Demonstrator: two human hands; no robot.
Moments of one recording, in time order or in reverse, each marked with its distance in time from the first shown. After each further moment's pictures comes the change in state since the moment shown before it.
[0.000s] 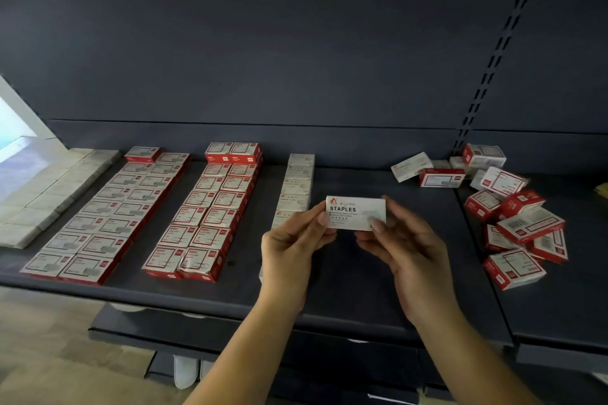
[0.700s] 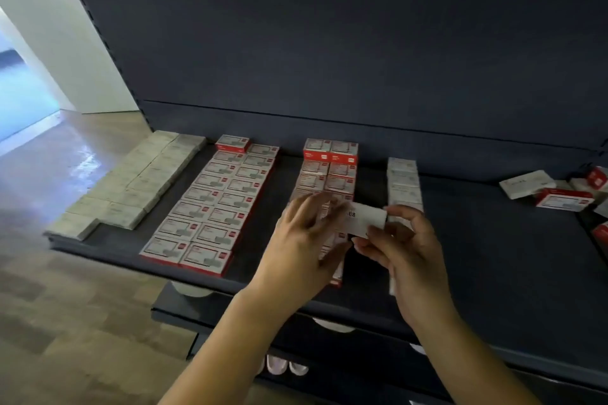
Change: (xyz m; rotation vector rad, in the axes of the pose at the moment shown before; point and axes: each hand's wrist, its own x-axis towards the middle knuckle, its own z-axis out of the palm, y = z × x) left_hand 0.044 0.071 -0.187 1.301 -0.235 0.852; right_hand -0.008 0.063 0.170 -0.053 -0.036 0.161
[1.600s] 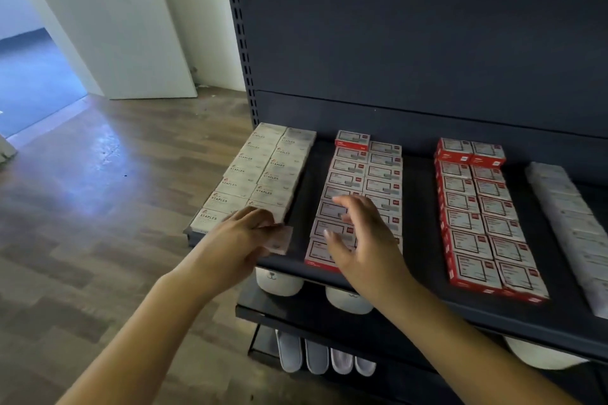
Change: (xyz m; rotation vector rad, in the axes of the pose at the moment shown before) left_hand -0.117 -0.275 -0.187 0.153 -0.367 0.054; right_hand 0.004 0.120 0.255 -1.097 -0.257 -0.545
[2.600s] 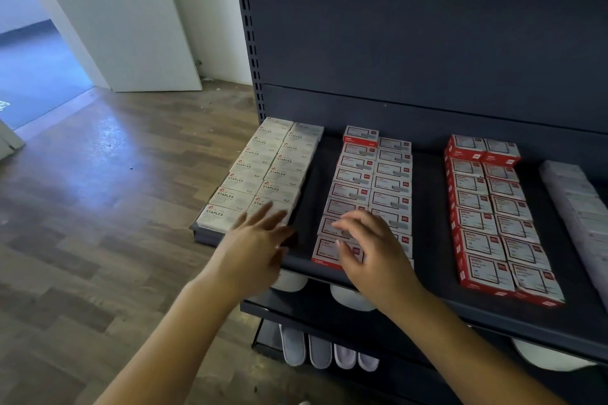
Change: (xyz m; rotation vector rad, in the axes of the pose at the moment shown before) left_hand 0.006 0.027 0.005 0.060 -0.203 -0.310; right_hand -0.007 0.026 0.019 -0.082 -0.012 -0.093
